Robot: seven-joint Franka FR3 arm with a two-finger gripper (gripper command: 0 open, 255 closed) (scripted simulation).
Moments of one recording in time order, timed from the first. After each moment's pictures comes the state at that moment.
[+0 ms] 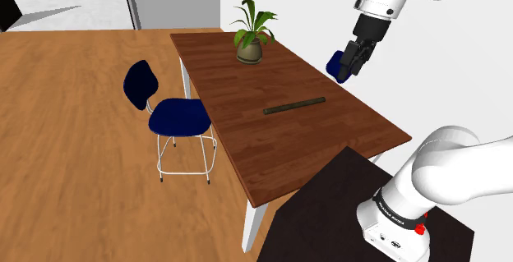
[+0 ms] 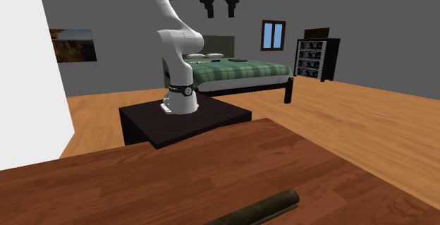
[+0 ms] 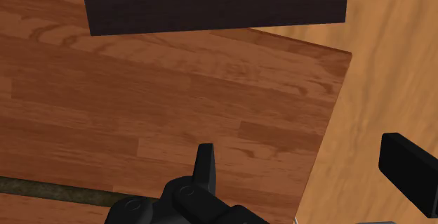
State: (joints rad) arm 0.02 -0.79 -0.07 -2.41 0.05 1.60 -0.06
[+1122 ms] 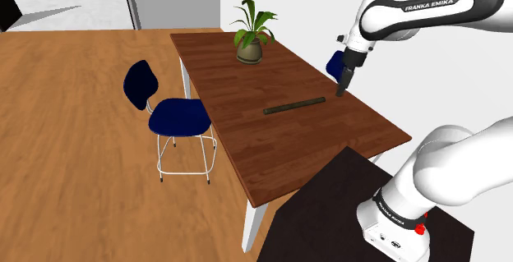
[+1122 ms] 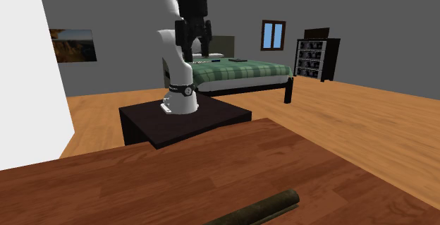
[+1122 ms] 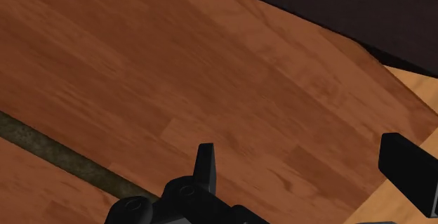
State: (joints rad) arm 0.06 -0.51 -0.43 -2.49 -0.14 1.95 -0.70
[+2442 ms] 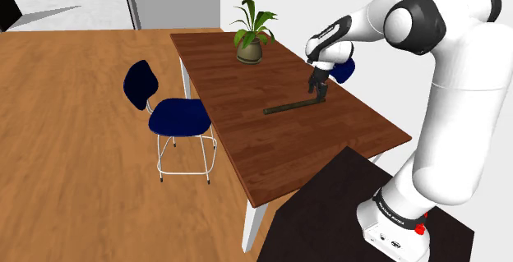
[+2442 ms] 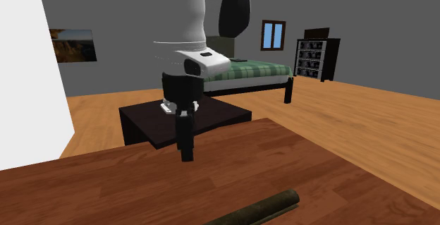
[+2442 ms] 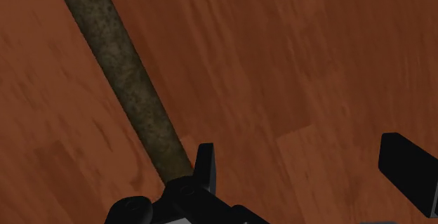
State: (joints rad) arm 0.04 0.40 -0.57 -2.01 0.29 2.24 -1.69
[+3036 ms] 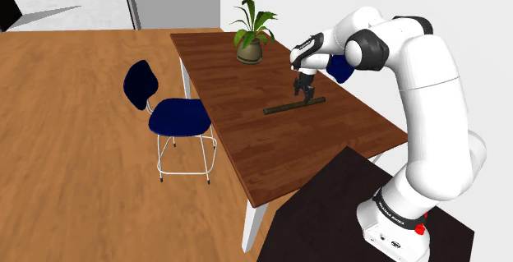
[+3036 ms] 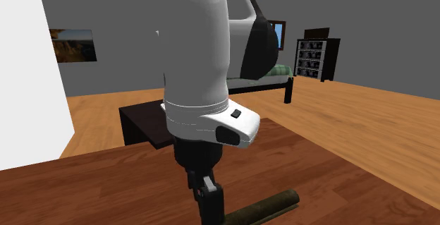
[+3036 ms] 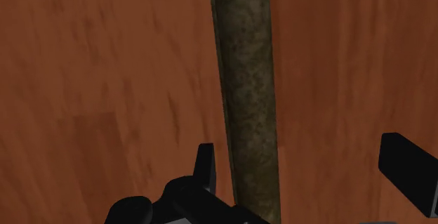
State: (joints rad) arm -0.11 0.75 -0.43 -1.62 0.37 2.20 -1.94
